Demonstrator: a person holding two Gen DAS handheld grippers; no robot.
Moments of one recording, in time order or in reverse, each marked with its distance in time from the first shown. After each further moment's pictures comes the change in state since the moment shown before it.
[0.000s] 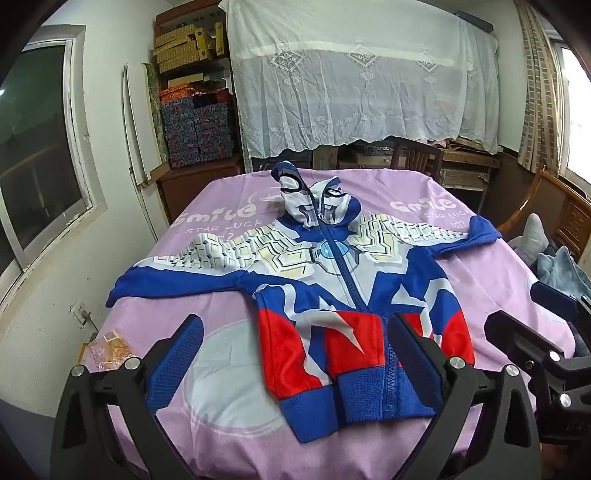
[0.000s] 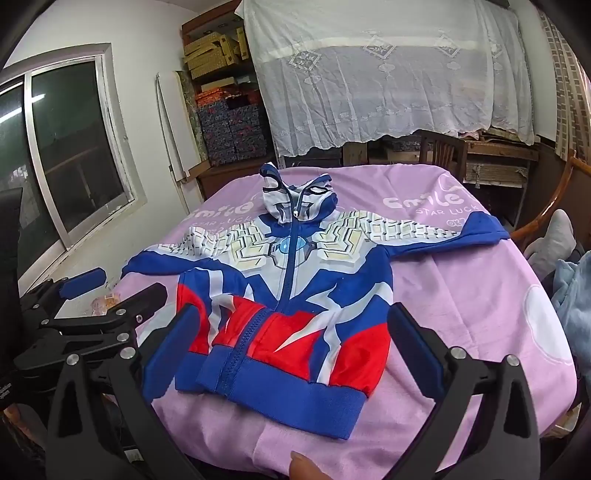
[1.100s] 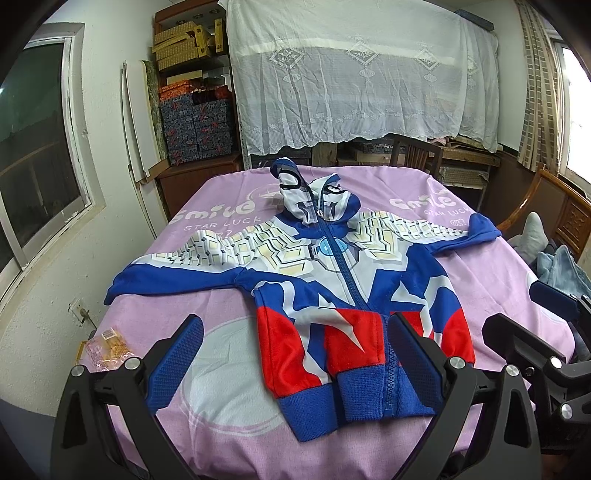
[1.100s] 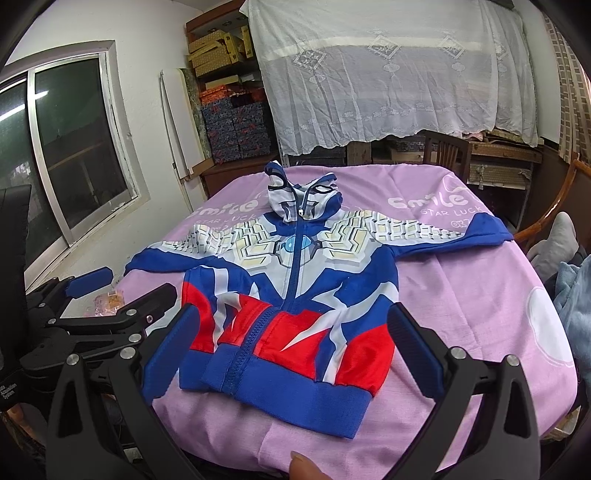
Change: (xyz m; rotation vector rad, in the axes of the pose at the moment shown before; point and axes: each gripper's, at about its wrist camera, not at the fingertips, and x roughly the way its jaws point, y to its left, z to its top) left arm 0.001 -0.001 0.000 -0.001 0.004 0.001; right arm -0.001 0.010 -0.002 -0.003 0.004 0.002
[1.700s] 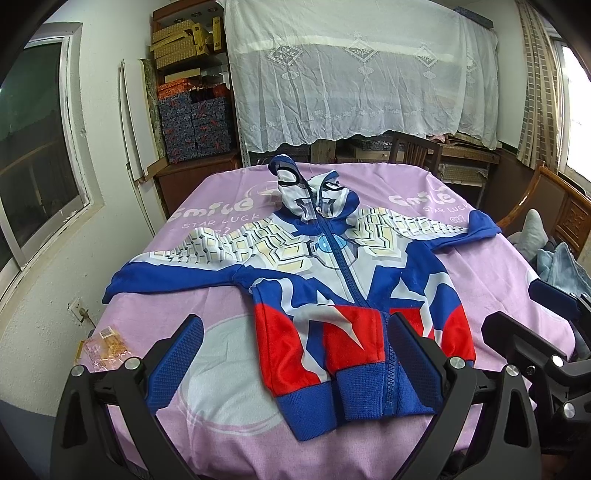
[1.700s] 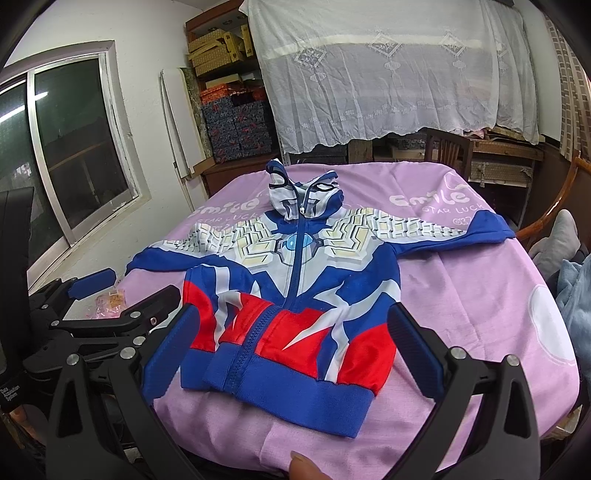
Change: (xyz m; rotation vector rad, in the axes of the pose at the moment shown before) left arm 0.004 -0.004 -0.010 0.004 0.005 -0.002; right arm -0.004 -0.004 0.003 0.001 0.002 0.000
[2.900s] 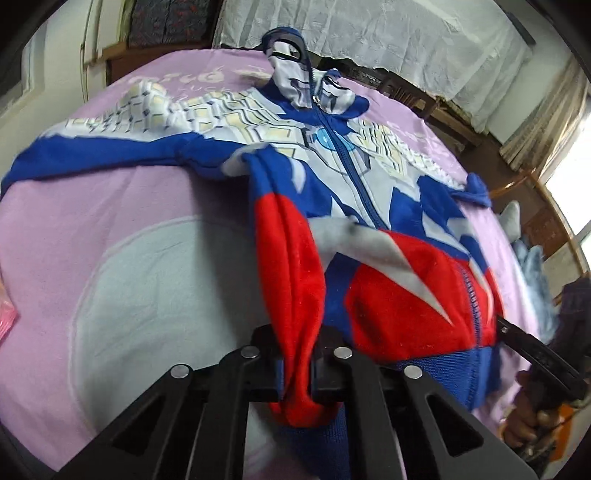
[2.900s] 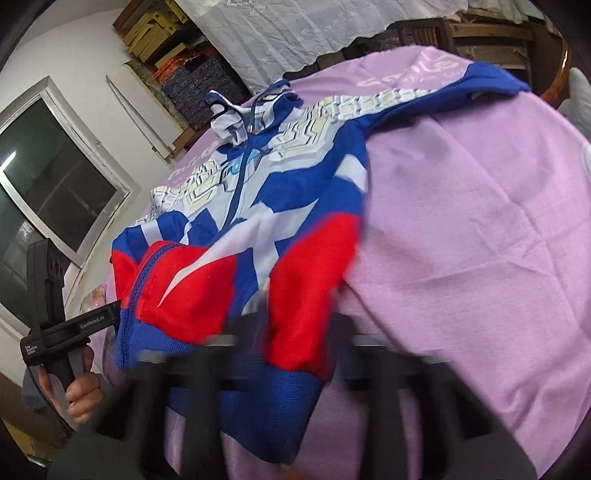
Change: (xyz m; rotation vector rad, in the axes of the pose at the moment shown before) left arm 0.132 0.061 -0.034 -0.209 0.375 -0.335; right arm 0.102 -0.097 -0.065 0.329 0.216 0.163
